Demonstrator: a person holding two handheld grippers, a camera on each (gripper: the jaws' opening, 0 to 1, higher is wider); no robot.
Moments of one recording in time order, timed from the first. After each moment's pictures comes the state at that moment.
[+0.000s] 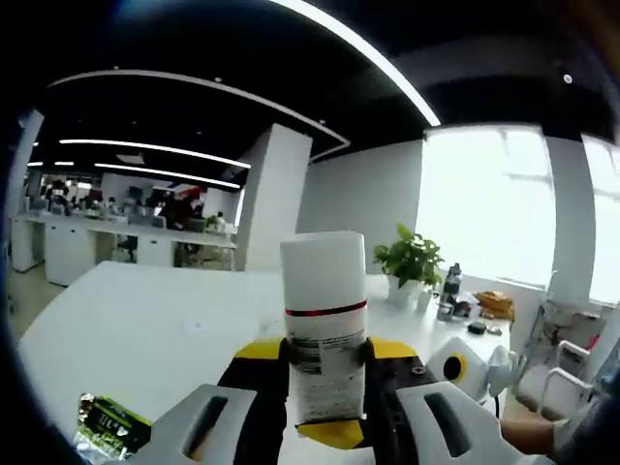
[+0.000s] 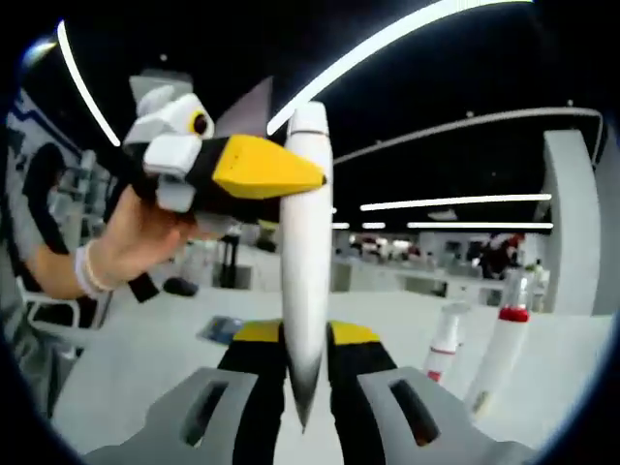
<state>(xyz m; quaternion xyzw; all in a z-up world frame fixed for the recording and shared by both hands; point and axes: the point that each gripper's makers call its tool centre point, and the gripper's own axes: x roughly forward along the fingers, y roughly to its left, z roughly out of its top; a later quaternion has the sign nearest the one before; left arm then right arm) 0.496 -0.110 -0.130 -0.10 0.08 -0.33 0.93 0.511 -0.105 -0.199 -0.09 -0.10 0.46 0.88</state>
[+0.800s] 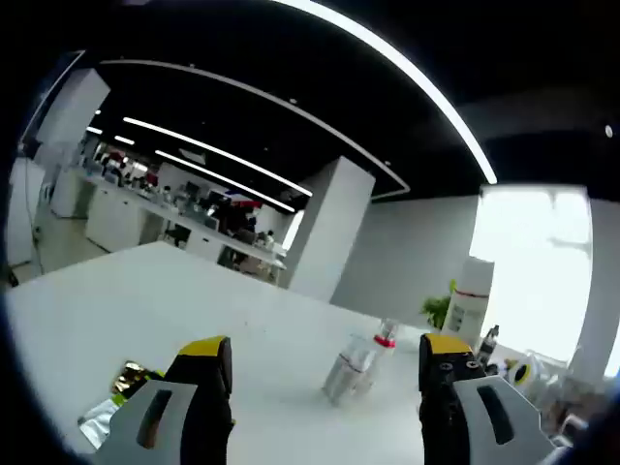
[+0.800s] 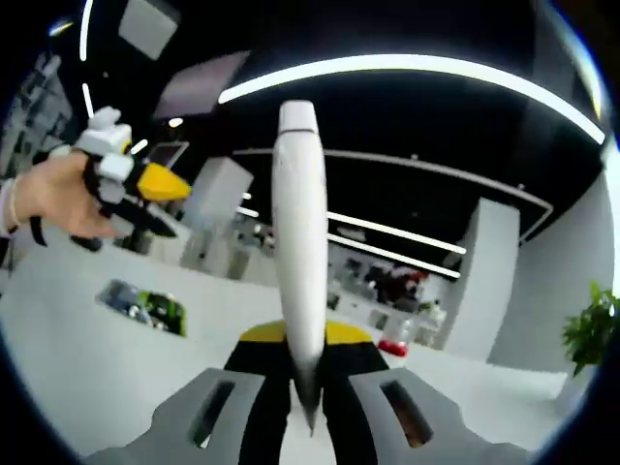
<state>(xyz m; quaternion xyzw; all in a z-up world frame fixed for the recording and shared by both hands) 0.529 0.038 -0.142 -0.34 -0.01 -0.19 0.92 0.542 -0.168 -0.169 -0.18 -0.14 0.26 0.94</state>
